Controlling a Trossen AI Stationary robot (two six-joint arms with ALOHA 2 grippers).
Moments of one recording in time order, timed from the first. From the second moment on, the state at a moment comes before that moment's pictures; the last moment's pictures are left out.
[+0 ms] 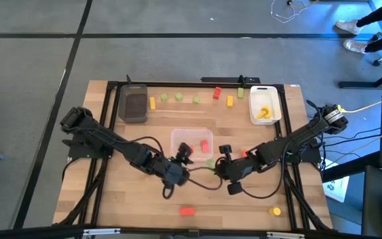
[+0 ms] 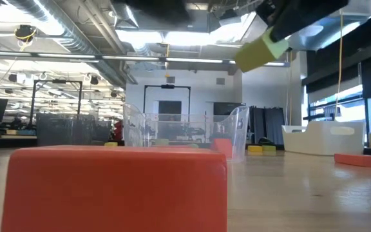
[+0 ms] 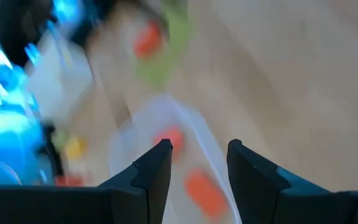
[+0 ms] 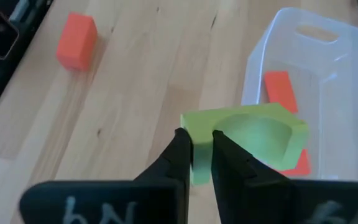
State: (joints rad) left arm -0.43 1.68 1.34 -0.44 -0.49 0.48; right arm 0.48 1.51 1.09 -0.48 0.27 0.12
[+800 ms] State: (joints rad) left arm -0.47 1.73 1.34 -0.16 -0.50 0.78; right arm 0.44 1.51 1.09 -0.35 0.22 0.02
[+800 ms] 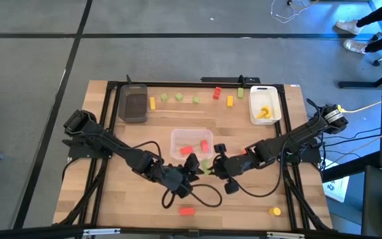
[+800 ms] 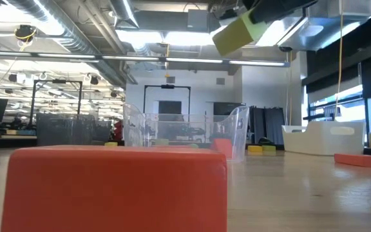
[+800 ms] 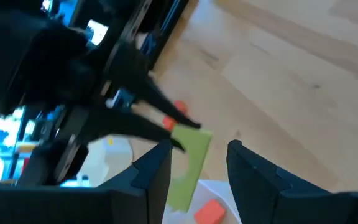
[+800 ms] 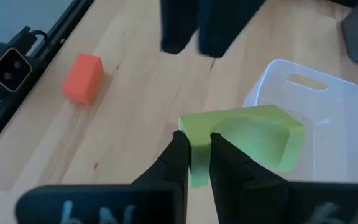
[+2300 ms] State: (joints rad) left arm -0.38 1.80 1.34 -0.18 -0.51 0.77; right arm 0.40 1.51 1.09 -0.29 0.18 -0.01
